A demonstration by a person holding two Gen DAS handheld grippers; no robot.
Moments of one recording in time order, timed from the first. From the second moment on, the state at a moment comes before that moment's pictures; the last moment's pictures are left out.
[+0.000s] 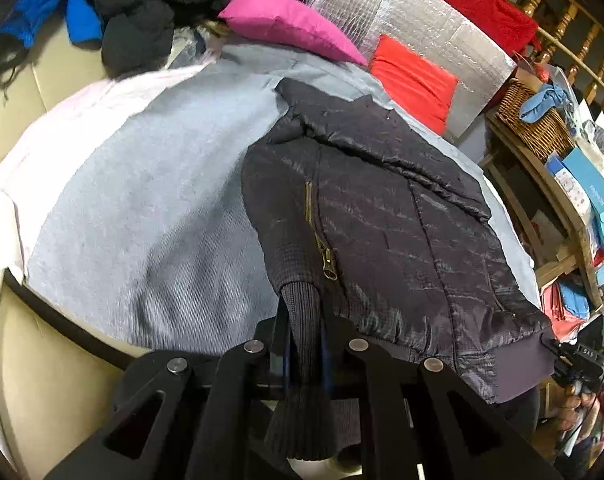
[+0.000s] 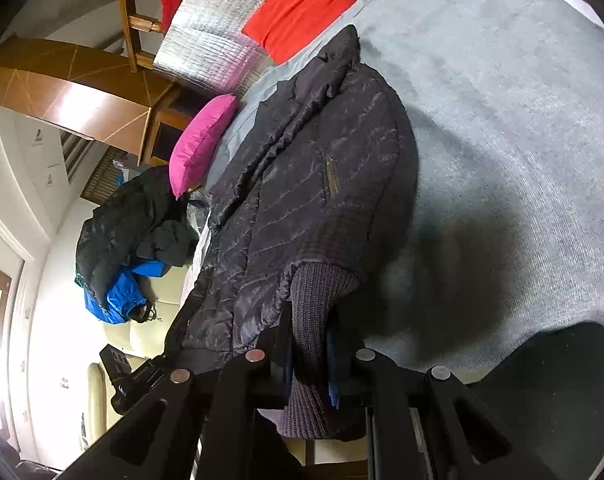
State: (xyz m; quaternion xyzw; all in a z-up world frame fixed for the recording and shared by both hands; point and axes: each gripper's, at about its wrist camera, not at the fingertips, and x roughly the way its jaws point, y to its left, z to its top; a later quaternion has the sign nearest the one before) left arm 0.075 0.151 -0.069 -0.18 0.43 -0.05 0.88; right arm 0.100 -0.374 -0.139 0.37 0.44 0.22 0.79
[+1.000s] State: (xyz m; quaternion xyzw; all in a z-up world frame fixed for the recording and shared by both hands) left arm 0.082 0.161 -0.074 -0.19 0.44 -0.05 0.88; right arm 0.112 -0.373 -0.139 0.39 0.42 0.23 0.79
